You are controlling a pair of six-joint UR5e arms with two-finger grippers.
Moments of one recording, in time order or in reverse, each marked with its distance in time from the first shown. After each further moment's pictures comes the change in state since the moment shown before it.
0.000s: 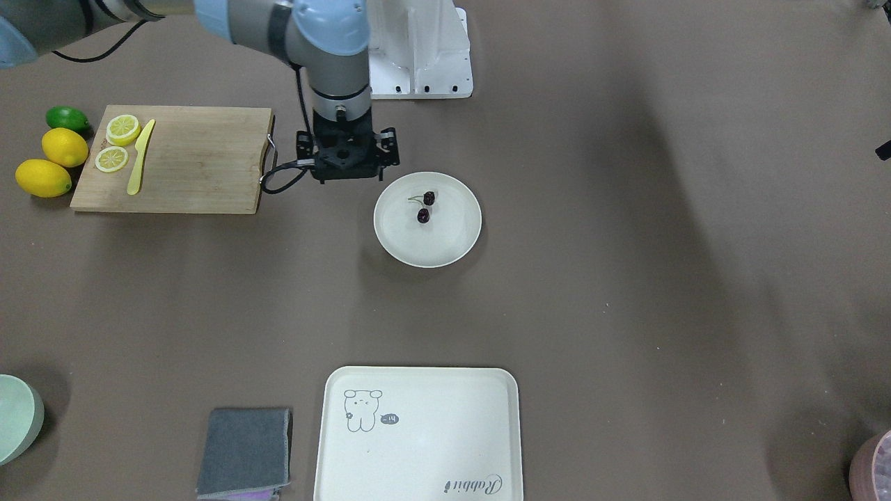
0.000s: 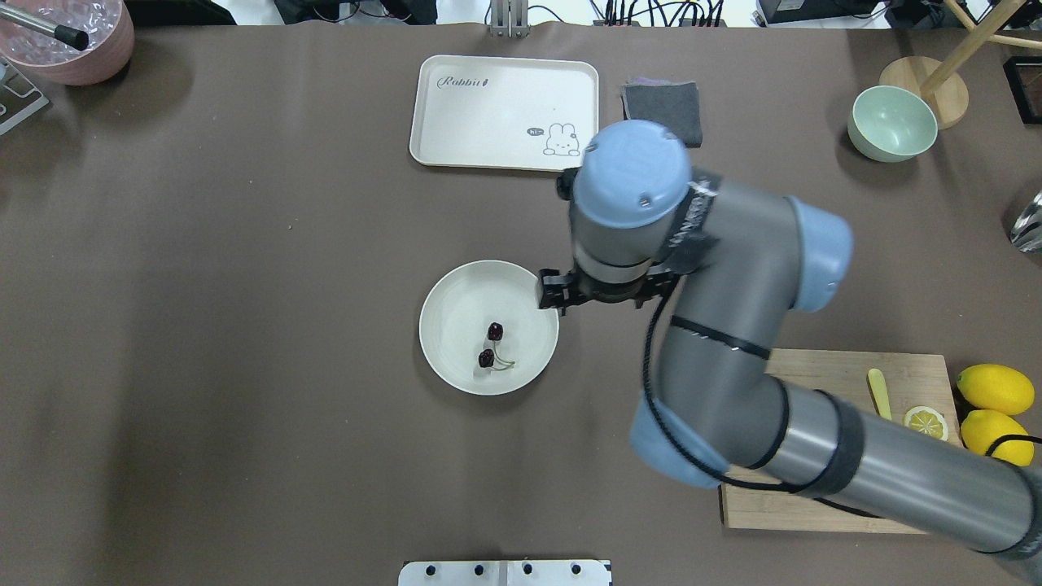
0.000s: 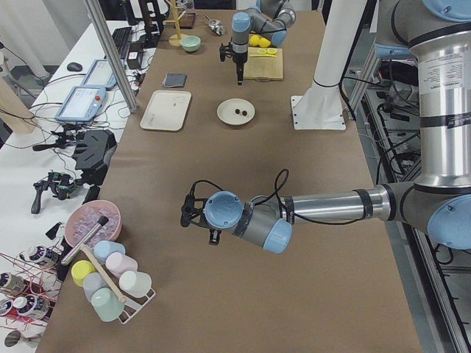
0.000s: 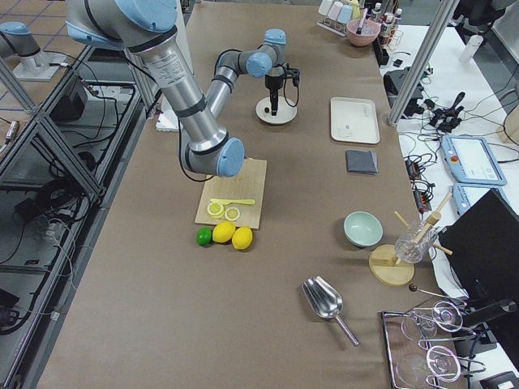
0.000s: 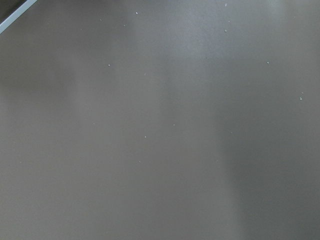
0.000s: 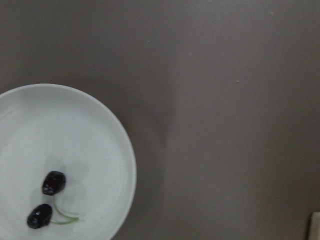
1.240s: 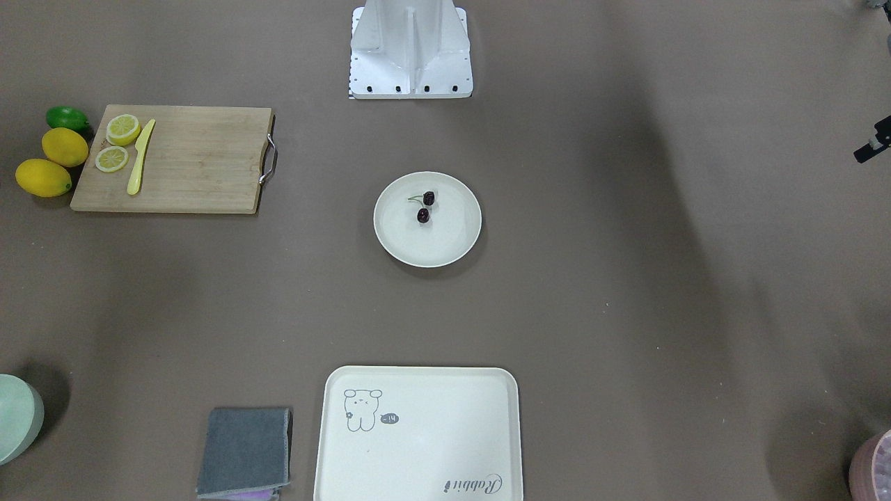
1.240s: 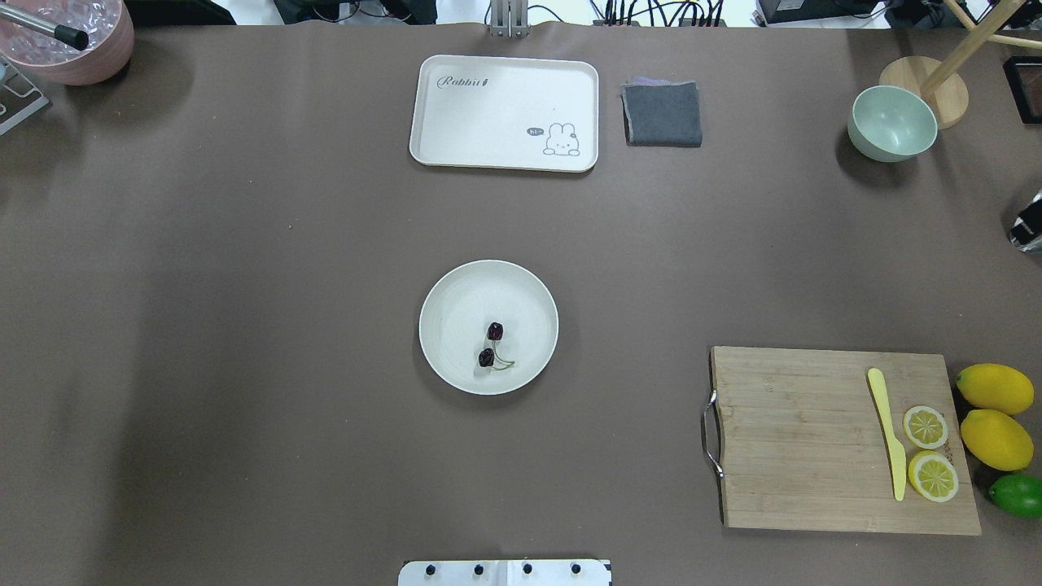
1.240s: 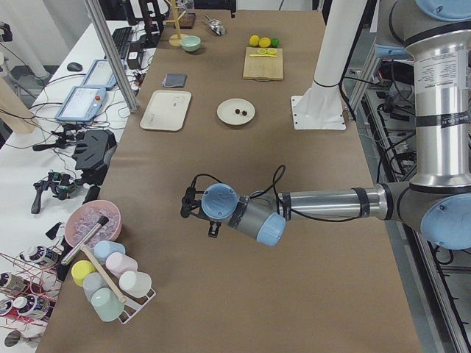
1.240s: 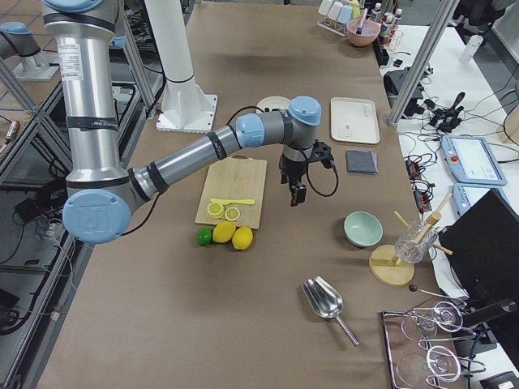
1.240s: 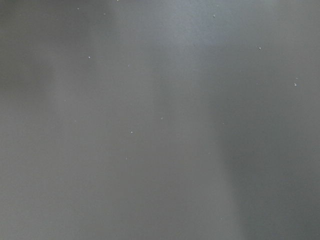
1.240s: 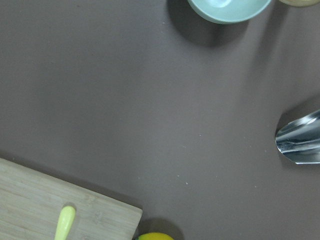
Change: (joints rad) left arm 0.073 -0.012 -0.029 0.001 0.010 -0.007; right arm 0.719 -0.624 0.166 -0.007 0.316 -1.036
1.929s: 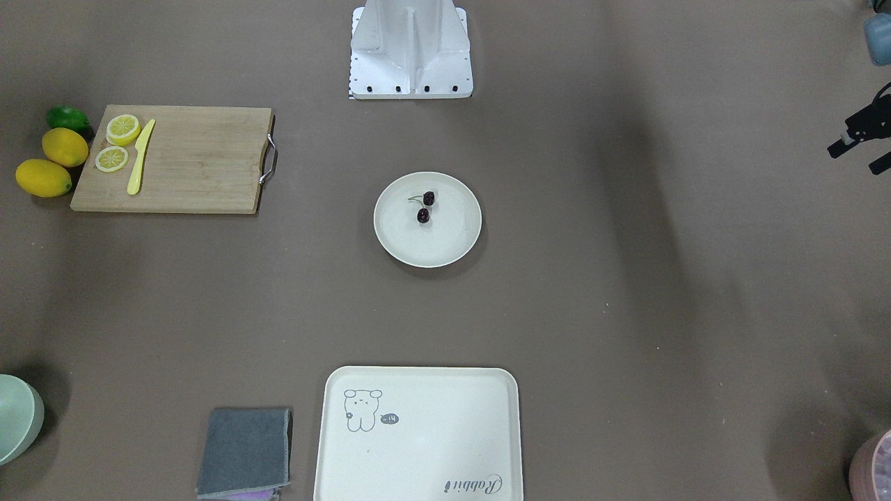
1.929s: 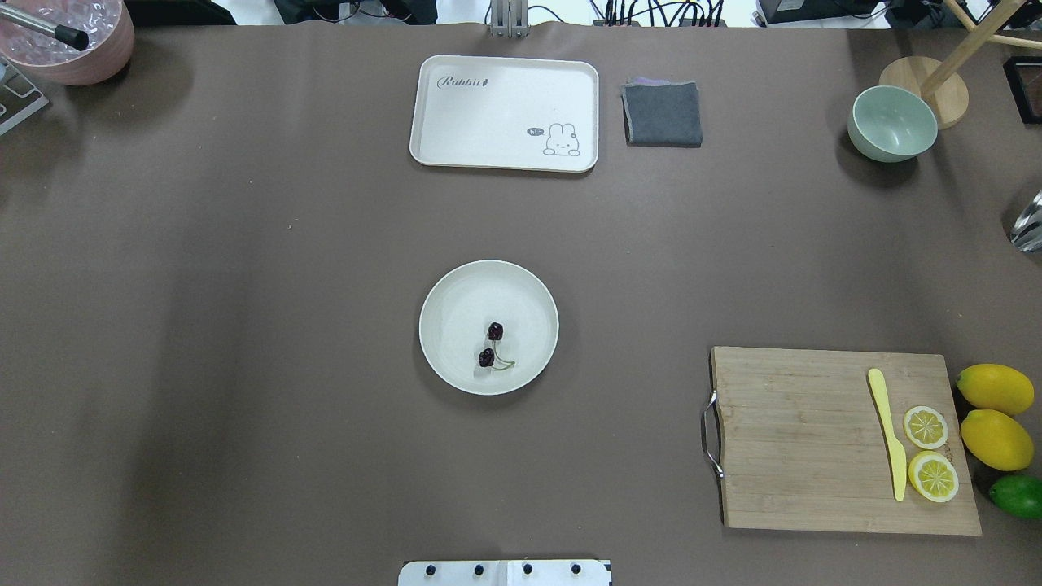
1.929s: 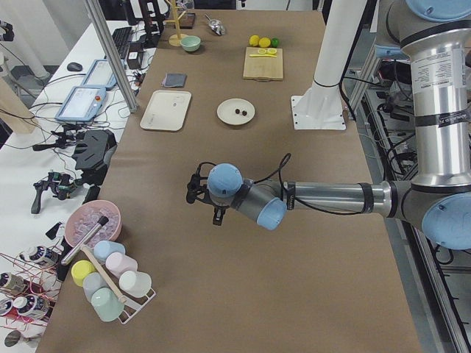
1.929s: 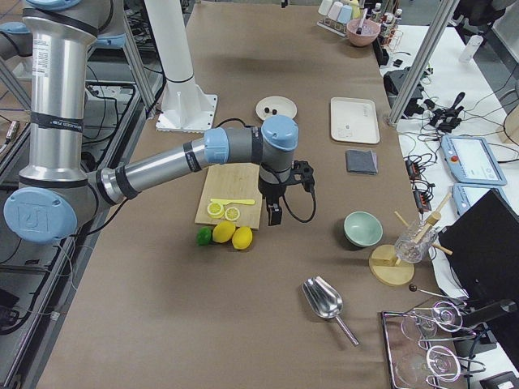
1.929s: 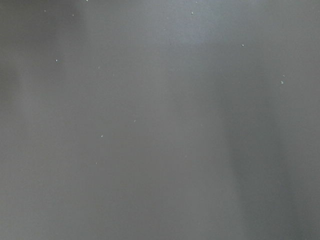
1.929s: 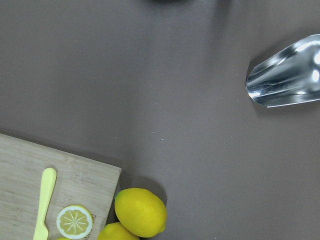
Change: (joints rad) left arm 0.049 0.059 -0.093 0.001 0.067 -0.092; right arm 0.149 -0.140 0.011 -0.002 0.089 -0.126
